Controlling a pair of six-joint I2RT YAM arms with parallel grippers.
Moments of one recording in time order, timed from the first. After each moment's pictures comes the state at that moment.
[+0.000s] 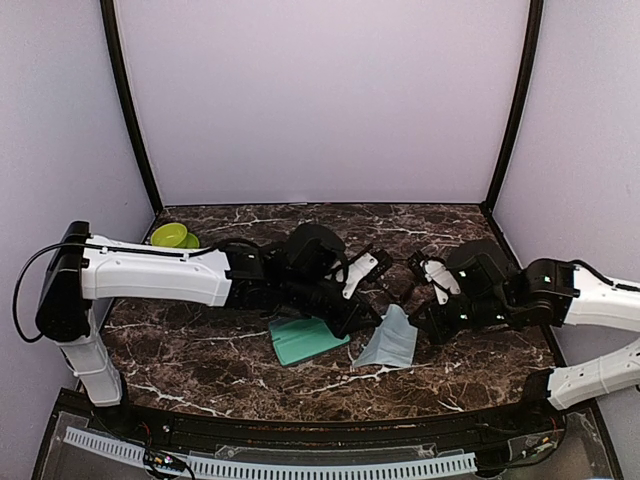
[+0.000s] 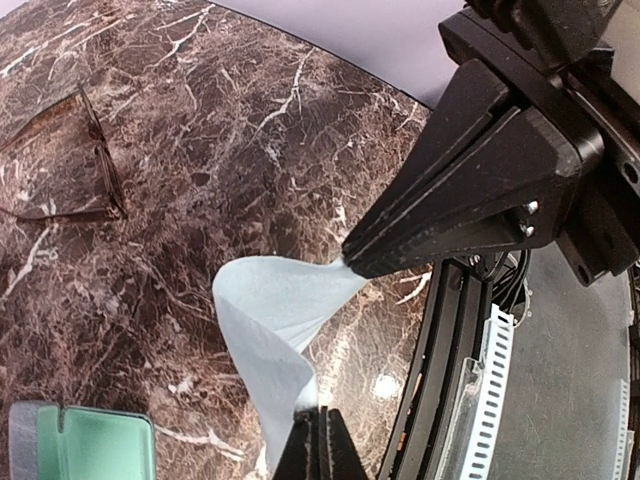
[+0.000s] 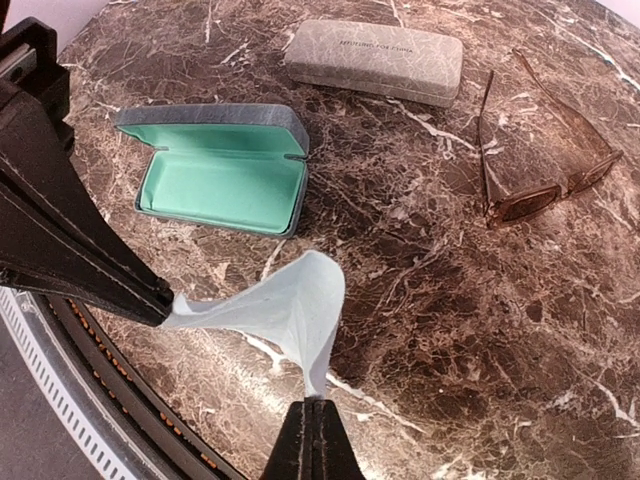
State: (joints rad) left arm -1.14 1.78 1.35 -0.23 0.26 -0.24; right arm 1.04 1.01 0.82 -0.65 0.13 0.40
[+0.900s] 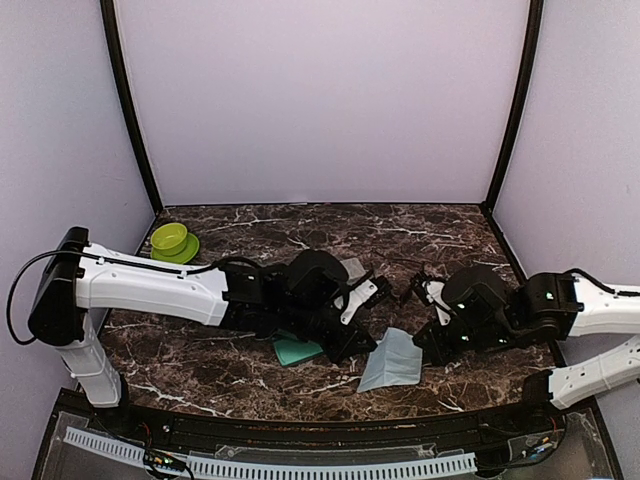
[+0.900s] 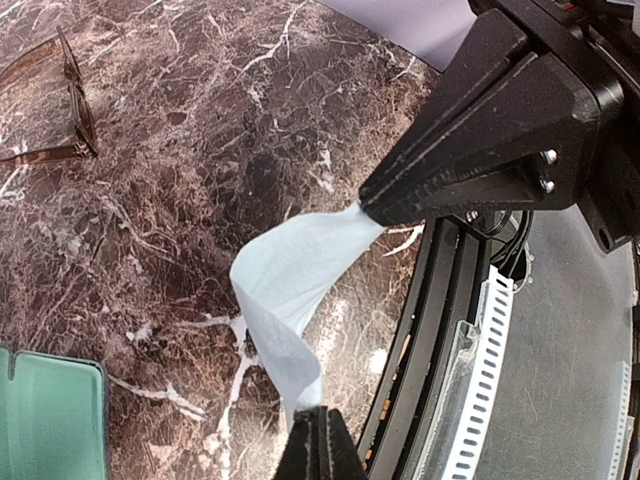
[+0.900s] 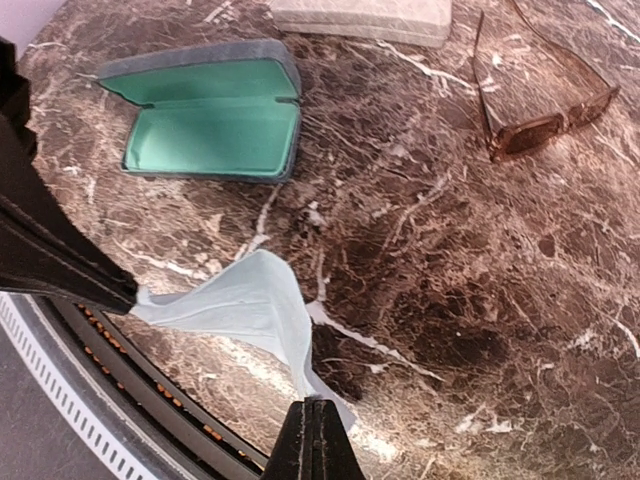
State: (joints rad) left arm -1.22 1.75 1.27 -0.24 0.20 -0.30; right arm 1.20 0.98 0.78 -0.73 0.23 0.57
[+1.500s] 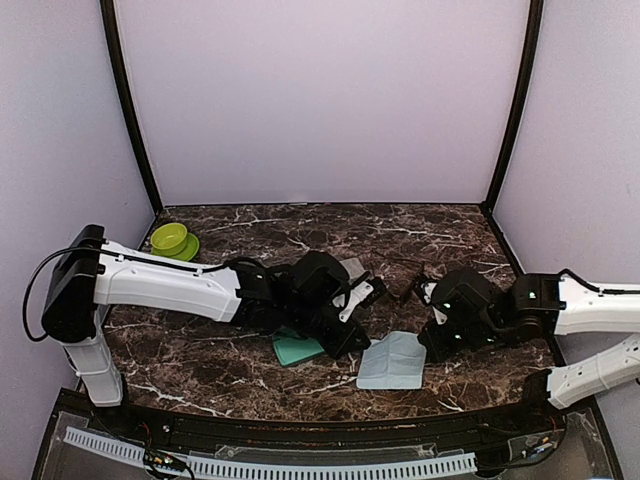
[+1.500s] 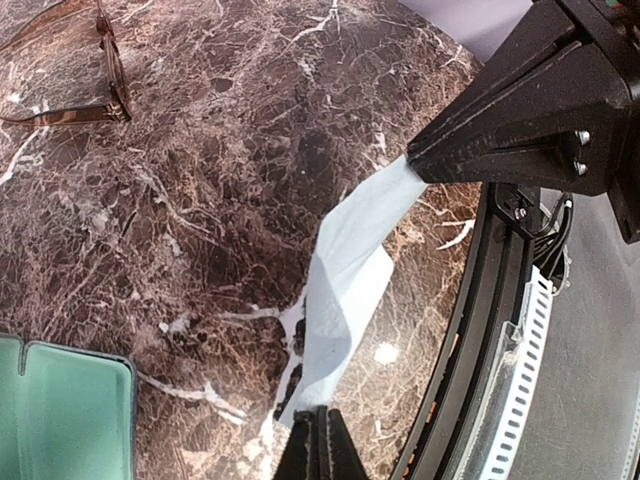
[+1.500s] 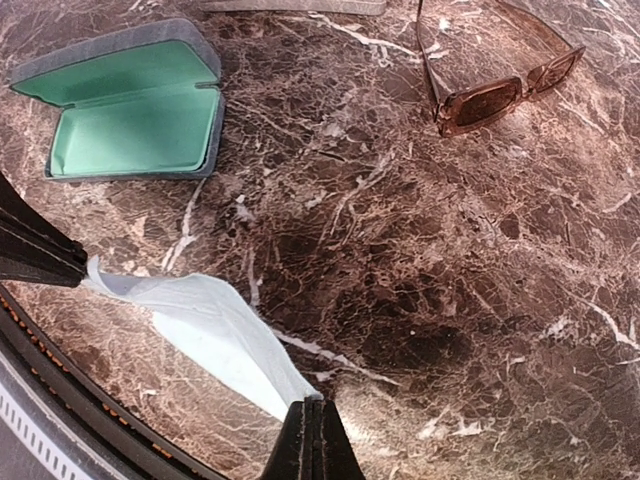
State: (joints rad) left arm -1.17 1.82 1.27 -0.24 0.21 -0.30; right arm 1.12 1.05 0.75 -0.72 0.27 0.56
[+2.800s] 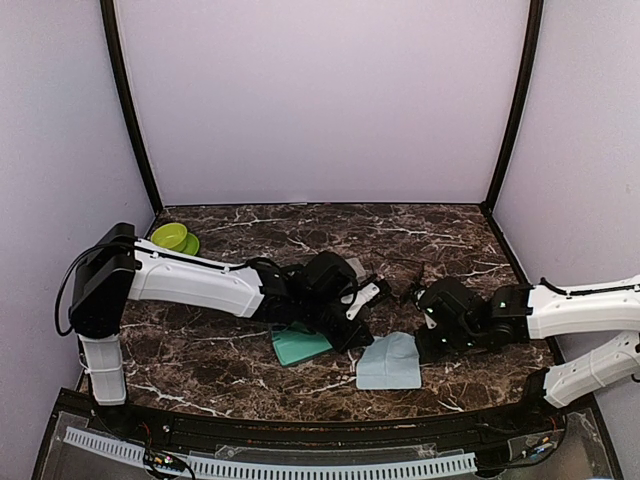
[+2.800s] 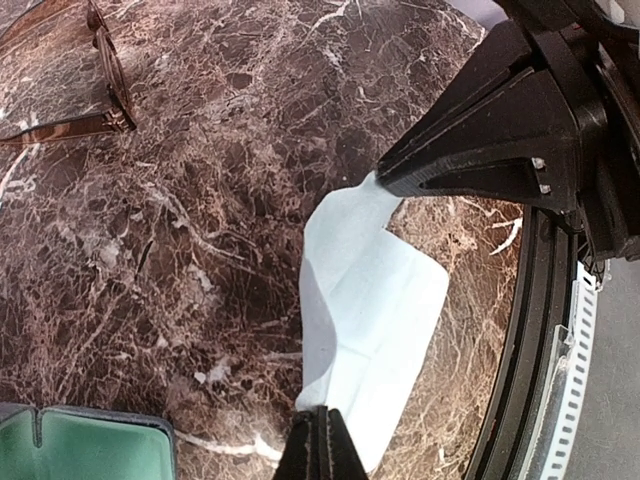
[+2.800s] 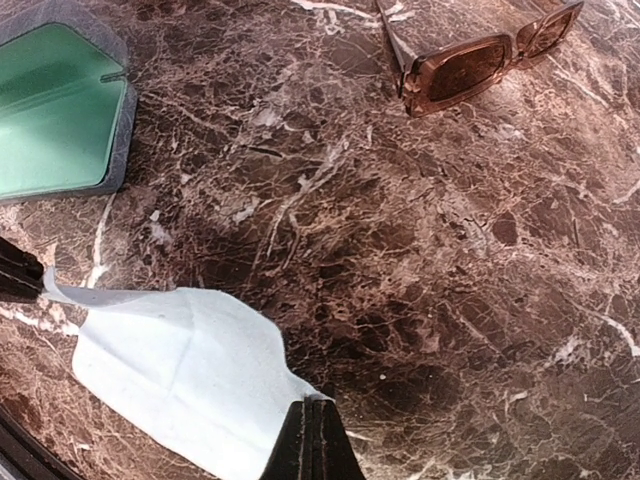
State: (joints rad) left arm -1.11 1.95 1.33 -0.20 0.25 -0.18; right arm 1.03 1.18 0.64 -0.52 0.28 0.52
